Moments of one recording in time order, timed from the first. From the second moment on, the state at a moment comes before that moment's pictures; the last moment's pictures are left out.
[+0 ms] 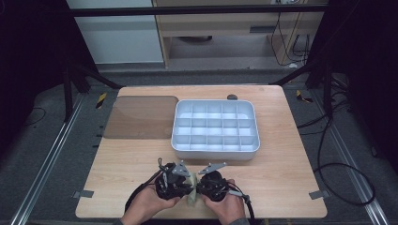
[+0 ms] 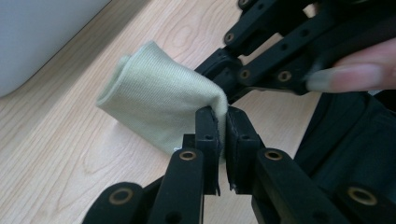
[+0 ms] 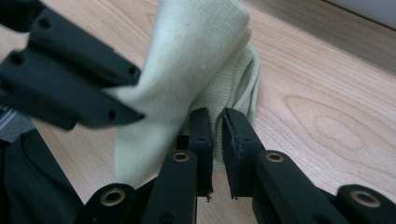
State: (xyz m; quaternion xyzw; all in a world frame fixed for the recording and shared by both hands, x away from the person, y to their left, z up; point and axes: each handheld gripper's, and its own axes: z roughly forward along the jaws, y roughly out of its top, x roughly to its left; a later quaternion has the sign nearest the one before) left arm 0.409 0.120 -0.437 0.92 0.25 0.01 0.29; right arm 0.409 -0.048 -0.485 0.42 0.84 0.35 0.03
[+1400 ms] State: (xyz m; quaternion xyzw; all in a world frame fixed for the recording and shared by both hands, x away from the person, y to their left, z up) left arm 0.426 0.098 -0.461 0.93 0.26 -0.02 0.25; right arm 0.398 -0.099 -0.478 0.44 0.83 0.33 0.06
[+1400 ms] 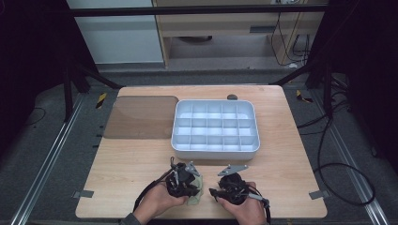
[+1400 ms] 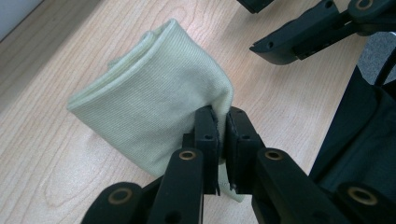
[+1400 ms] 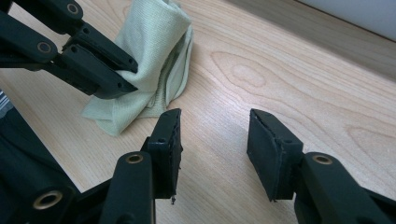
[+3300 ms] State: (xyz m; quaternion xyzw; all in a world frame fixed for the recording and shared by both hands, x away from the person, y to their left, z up) left arm 0.421 0.100 -0.465 0.92 0.27 -0.03 0.29; right arm 0.398 -0.109 -0.474 0.46 0.82 0.34 0.07
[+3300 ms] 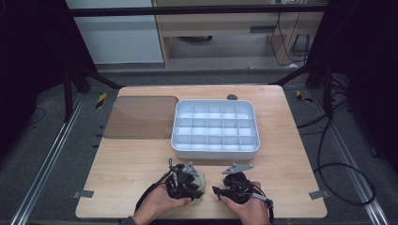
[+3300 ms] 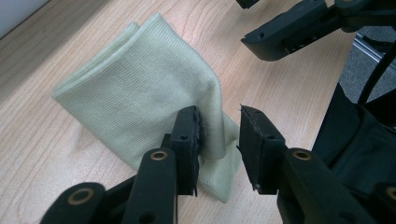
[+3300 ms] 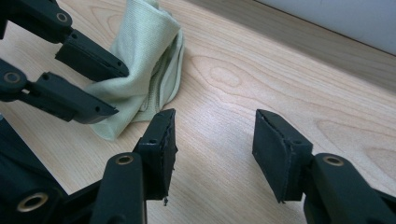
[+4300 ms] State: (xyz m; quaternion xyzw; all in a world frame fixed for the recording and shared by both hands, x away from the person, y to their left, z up) left arm 0.418 0.106 -0.450 0.91 0.27 0.00 0.31; right arm 0.398 -0.113 -0.473 0.46 0.82 0.34 0.07
